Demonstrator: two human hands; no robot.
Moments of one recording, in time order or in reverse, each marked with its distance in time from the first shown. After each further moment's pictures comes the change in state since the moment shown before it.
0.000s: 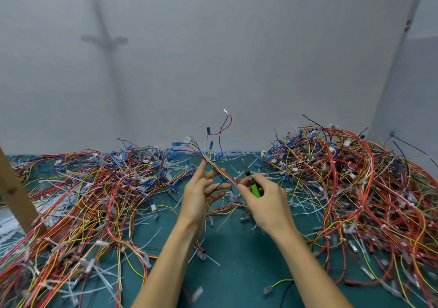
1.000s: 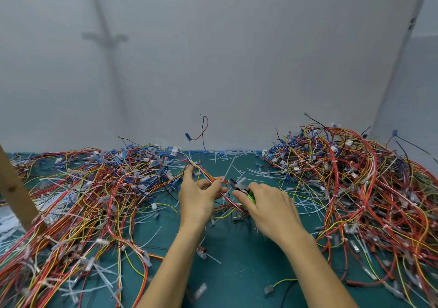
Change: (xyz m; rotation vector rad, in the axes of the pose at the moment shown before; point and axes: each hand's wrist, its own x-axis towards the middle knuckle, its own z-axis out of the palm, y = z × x) left_hand 0.003 -0.013 0.001 0.243 0.223 0.116; right_hand -0.003 0.003 -0.009 -0.644 -0.198 -0.199
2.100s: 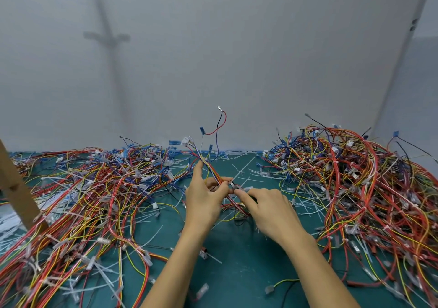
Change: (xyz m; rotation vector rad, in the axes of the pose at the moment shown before) left_hand -0.004 0.001 0.004 0.180 -0.104 0.089; right_hand 0.001 0.000 0.003 0.199 -0.057 0.069
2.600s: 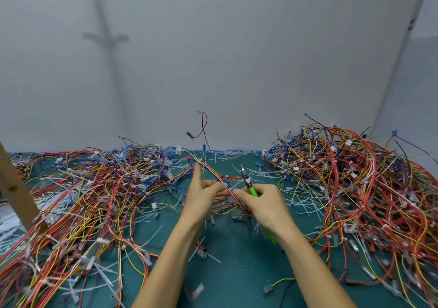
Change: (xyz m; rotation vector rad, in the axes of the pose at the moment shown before) left_hand 0.006 0.001 -0.005 -0.279 -0.104 -0.231; right_hand 0.007 -0.006 0.007 0.623 0.028 0.271
